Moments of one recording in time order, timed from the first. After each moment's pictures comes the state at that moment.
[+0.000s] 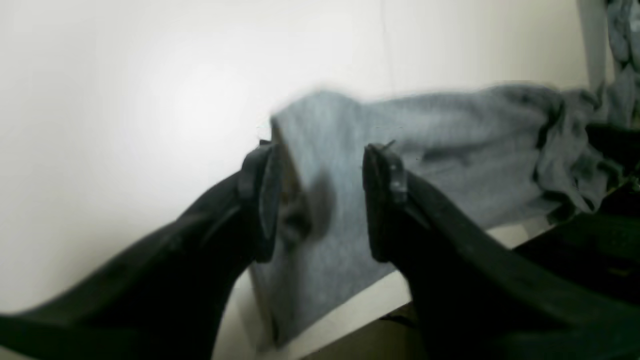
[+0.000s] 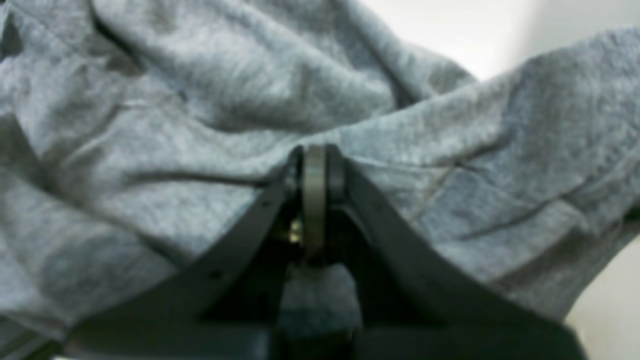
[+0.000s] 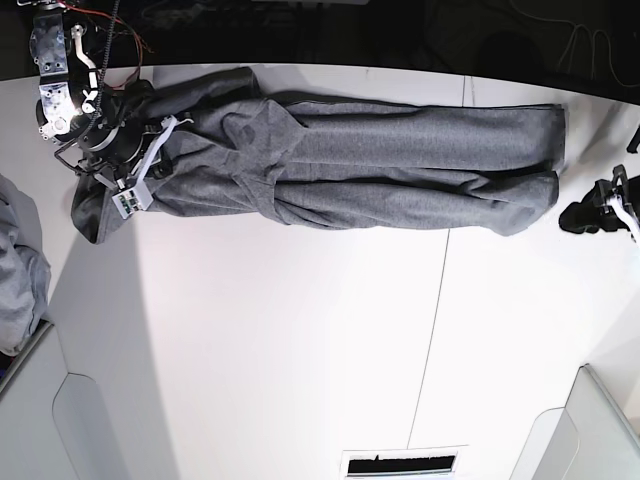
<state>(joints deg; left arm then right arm) 3.9 -42.4 -15.5 64.5 -66.4 -37.9 58.5 -11.1 17.4 -1.4 87.1 12.7 22.2 -39.2</state>
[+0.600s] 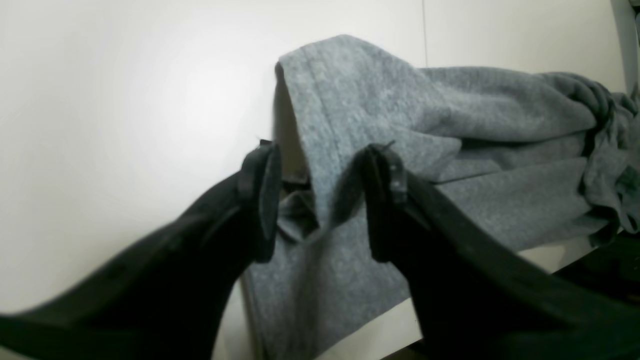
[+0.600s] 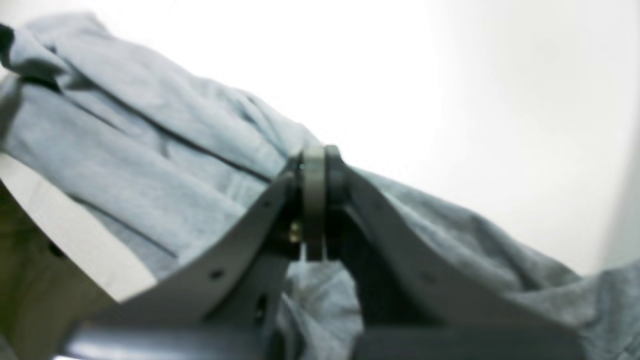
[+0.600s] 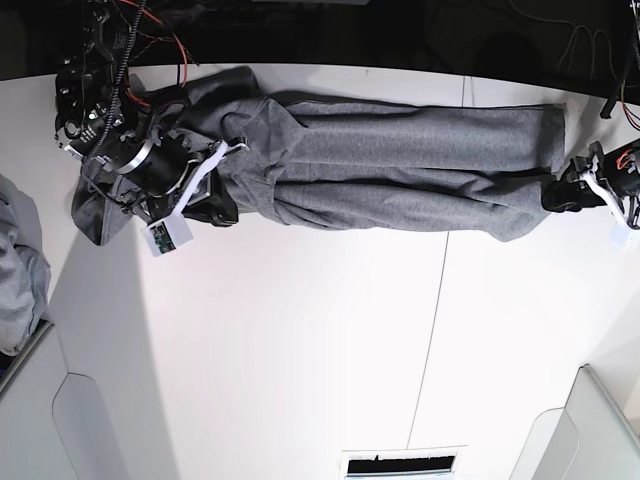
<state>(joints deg) 5.9 -36.1 -16.6 64.5 -55.5 -37.9 48.8 -11.2 8.7 -1.5 101.1 21.0 25.4 -41.0</state>
